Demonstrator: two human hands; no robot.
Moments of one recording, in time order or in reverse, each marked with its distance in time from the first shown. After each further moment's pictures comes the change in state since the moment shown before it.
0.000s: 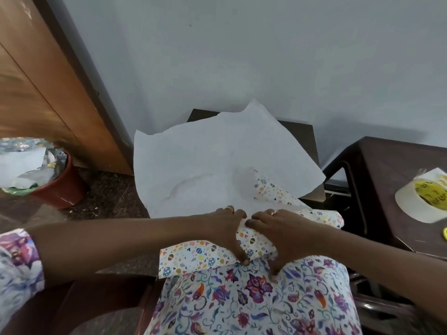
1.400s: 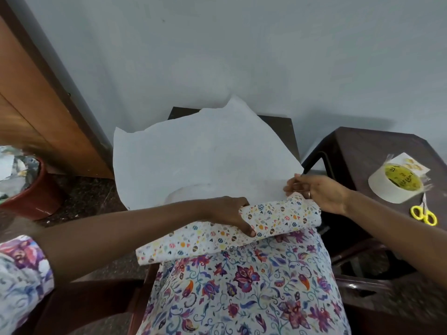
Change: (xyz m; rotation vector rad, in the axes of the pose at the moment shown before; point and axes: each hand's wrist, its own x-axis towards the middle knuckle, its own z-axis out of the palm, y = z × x) left_hand 0.016 0.020 -0.027 -0.349 -0.101 0.102; right_hand -0.043 0.119 0.021 1.841 0.373 0.525
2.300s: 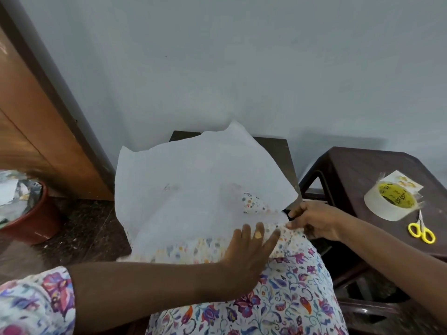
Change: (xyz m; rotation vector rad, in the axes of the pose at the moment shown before) left_hand -0.001 0.038 0.074 0.809 0.416 0.061; right_hand -0.035 -0.008 0.042 -0.357 0.197 0.103
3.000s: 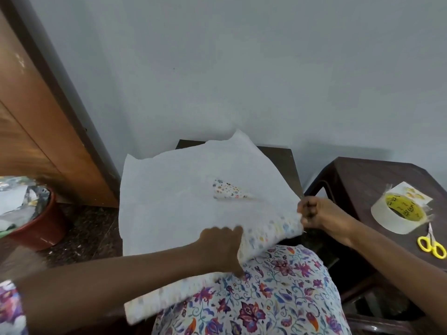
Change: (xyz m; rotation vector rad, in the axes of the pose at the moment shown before) left_hand -0.016 -0.062 -0.038 -0.293 -0.205 -0.182; right_hand 0.012 0.001 -0.023 0.000 0.001 -0.360
